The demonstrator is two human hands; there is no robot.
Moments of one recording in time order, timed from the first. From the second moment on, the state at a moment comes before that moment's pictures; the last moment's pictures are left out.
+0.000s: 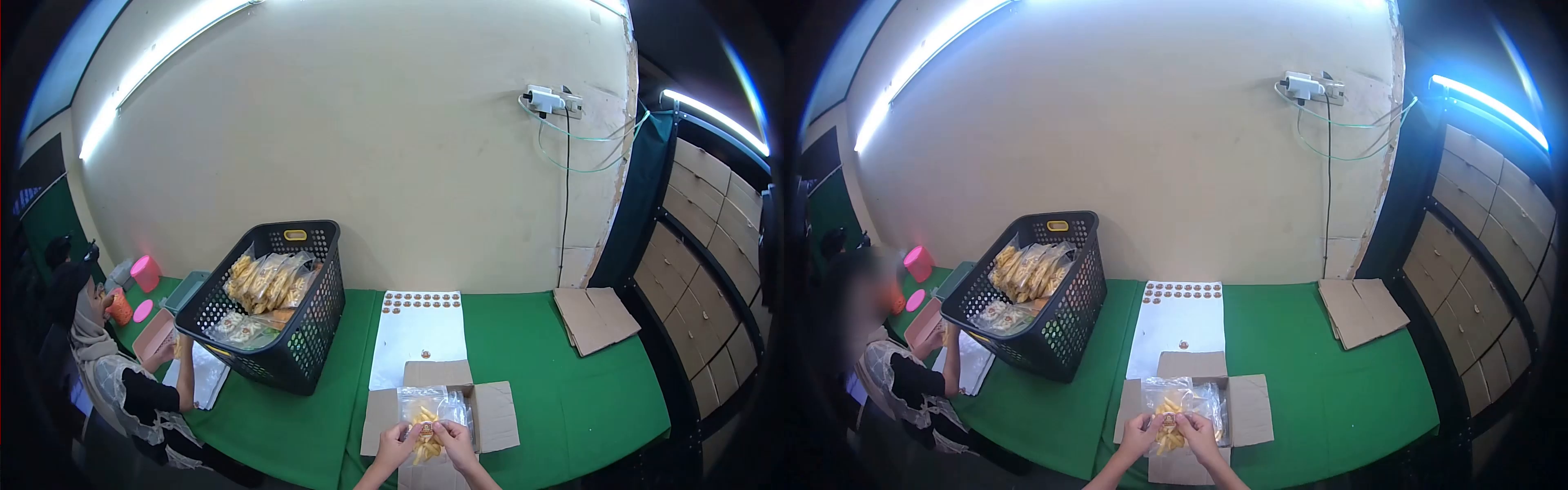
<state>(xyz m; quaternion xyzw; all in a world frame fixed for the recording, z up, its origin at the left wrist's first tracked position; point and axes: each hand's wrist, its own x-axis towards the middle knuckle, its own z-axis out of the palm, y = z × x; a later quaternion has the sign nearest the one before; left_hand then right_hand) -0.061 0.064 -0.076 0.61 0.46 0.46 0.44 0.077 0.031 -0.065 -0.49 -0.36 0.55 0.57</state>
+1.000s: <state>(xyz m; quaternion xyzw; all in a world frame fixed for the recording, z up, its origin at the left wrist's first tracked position) -0.027 0.040 -0.085 0.60 0.43 0.49 0.47 0.104 0.000 -0.056 -0.55 -0.46 0.45 0.53</state>
